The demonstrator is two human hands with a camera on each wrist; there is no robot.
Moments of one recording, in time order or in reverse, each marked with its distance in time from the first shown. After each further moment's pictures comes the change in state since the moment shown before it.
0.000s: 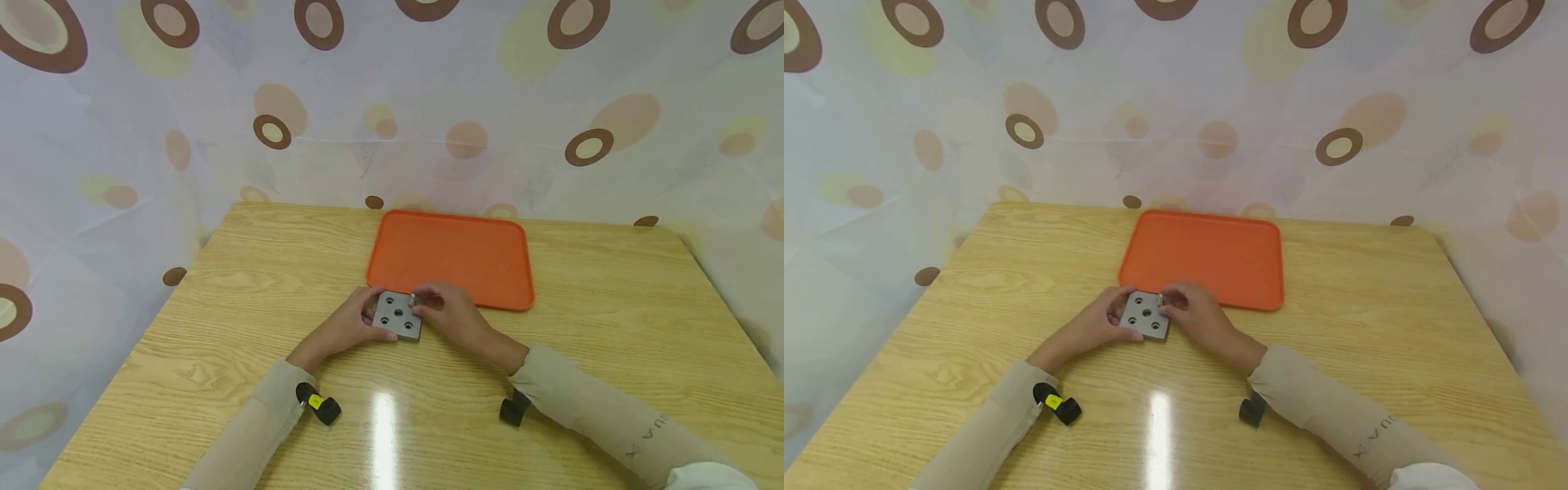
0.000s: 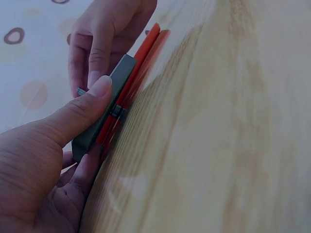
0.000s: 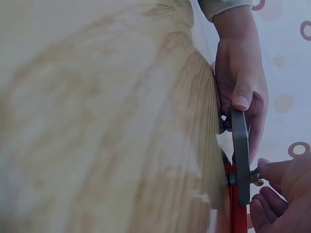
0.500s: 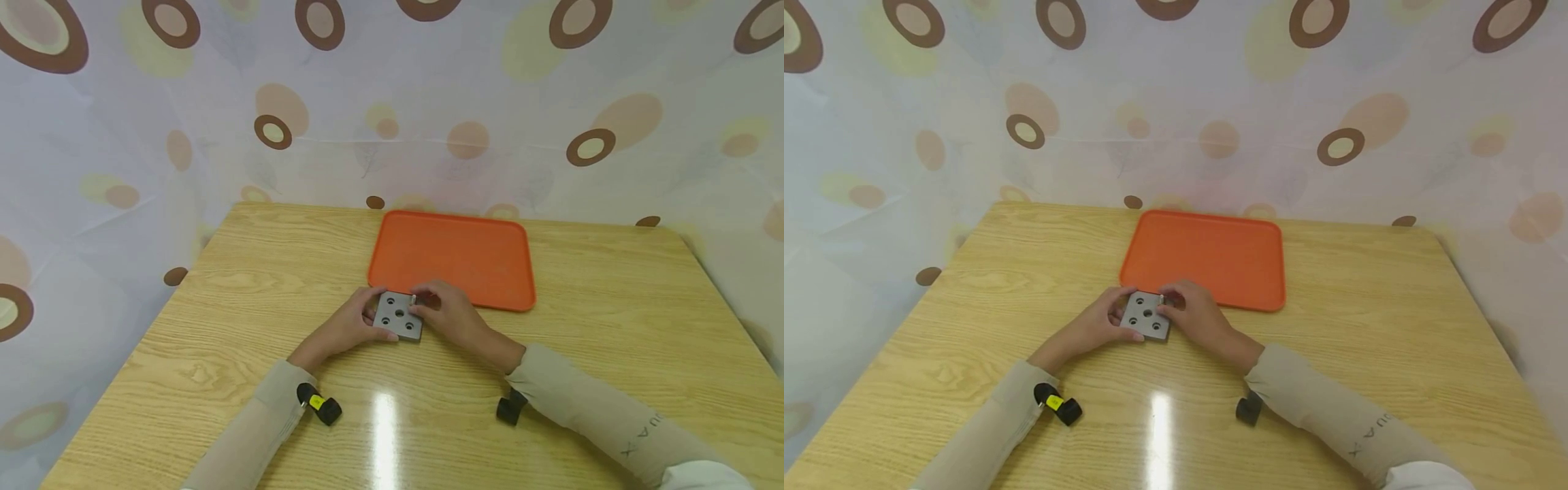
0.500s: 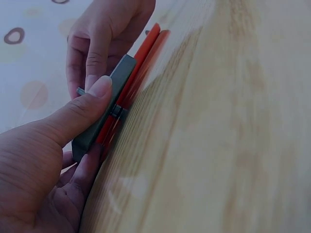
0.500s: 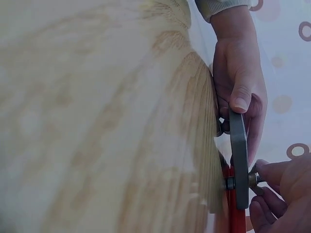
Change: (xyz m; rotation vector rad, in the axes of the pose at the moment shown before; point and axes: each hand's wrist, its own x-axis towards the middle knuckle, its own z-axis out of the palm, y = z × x) left_hand 0.002 -0.002 0.001 0.002 0.001 -0.005; right_hand 0.003 -0.001 0.003 -0.023 0.001 -0.001
